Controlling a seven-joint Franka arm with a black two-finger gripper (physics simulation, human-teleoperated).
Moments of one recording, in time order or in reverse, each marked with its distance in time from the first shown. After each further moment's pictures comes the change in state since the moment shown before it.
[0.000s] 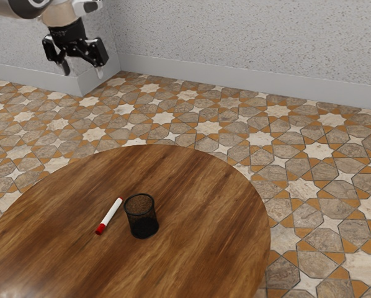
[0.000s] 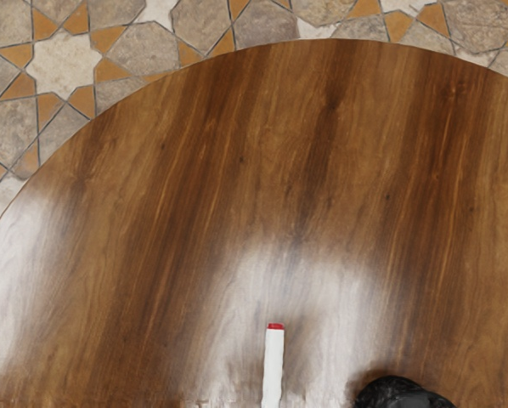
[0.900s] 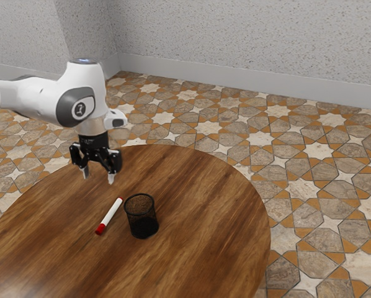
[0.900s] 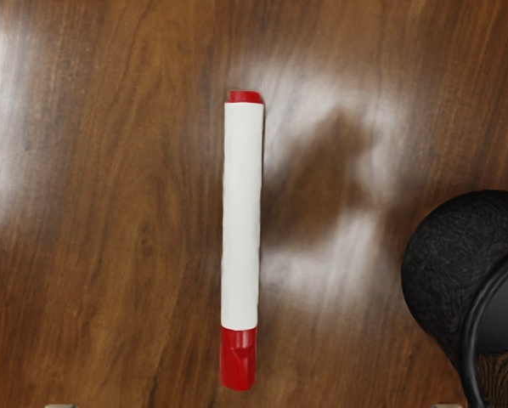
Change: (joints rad) arm -0.049 0.066 0.034 -0.550 -0.027 0.289 -0.022
